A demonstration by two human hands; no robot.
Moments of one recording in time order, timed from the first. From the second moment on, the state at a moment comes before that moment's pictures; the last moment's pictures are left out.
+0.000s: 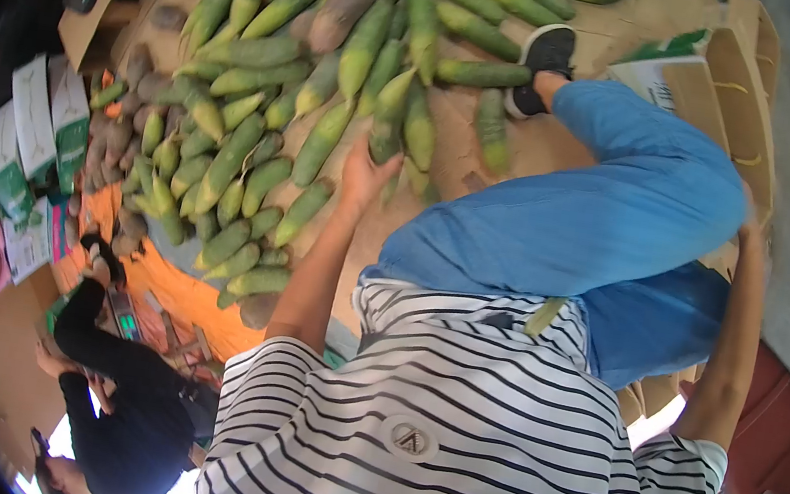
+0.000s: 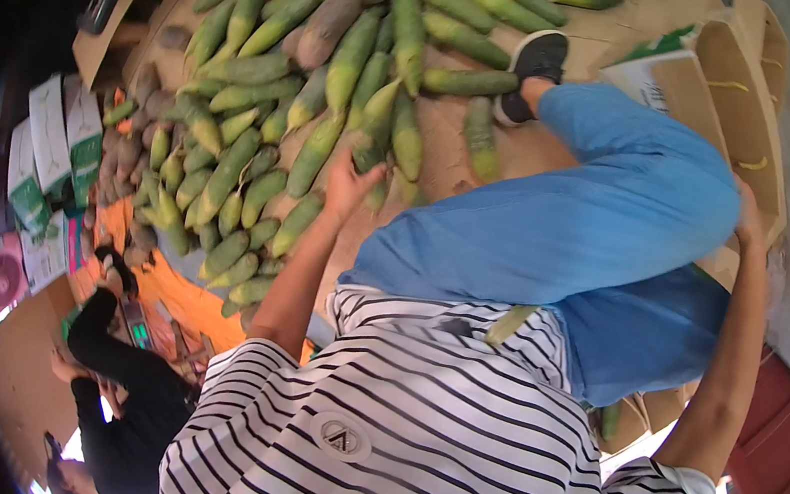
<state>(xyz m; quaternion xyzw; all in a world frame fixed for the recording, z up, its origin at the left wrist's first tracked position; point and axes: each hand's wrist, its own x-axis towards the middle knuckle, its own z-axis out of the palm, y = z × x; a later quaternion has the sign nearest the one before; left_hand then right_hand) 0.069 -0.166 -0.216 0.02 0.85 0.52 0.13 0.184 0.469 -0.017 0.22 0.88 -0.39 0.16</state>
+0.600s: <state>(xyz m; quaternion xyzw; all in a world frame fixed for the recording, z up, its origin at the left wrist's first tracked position) -0.027 0.176 -0.006 0.24 0.61 0.75 0.14 0.177 0.425 0.003 0.21 0.94 -0.24 0.13</state>
